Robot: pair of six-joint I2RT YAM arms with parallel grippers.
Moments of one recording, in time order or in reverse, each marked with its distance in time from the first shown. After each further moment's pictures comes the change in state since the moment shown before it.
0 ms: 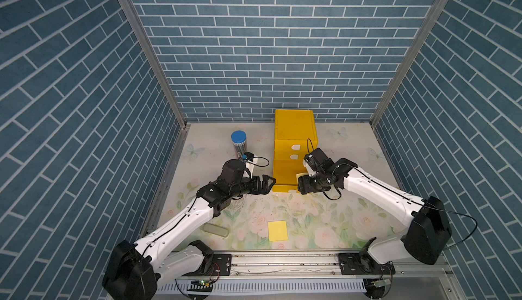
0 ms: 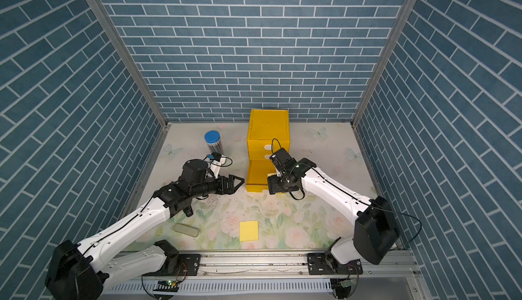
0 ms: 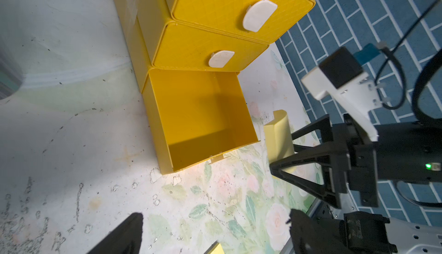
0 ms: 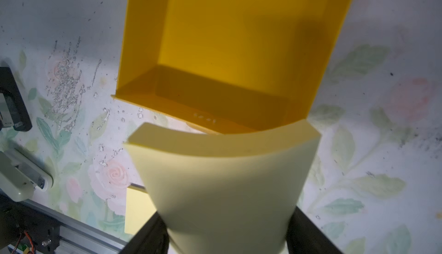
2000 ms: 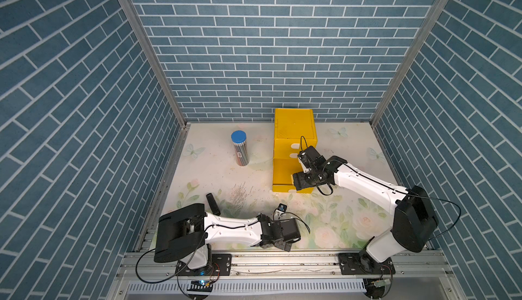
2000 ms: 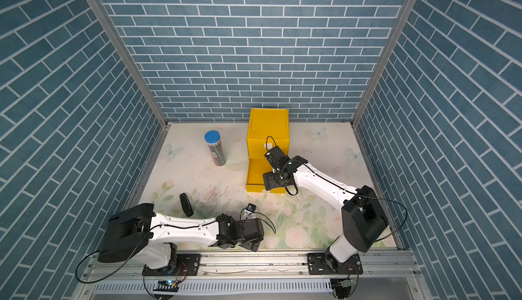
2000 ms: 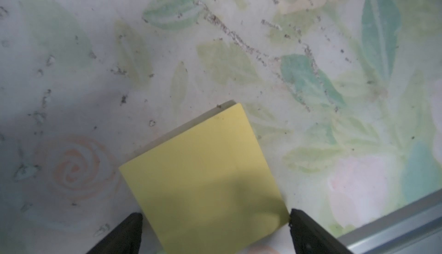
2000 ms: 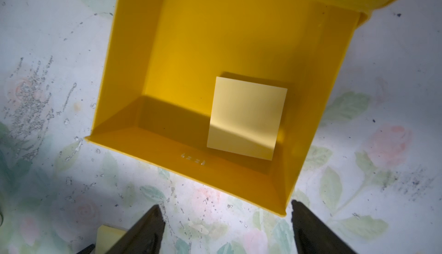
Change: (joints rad) left arm -0.778 0.491 0.055 -0.283 -0.526 -0.422; right arm 0.001 0.065 0.000 0.080 0.106 -0.045
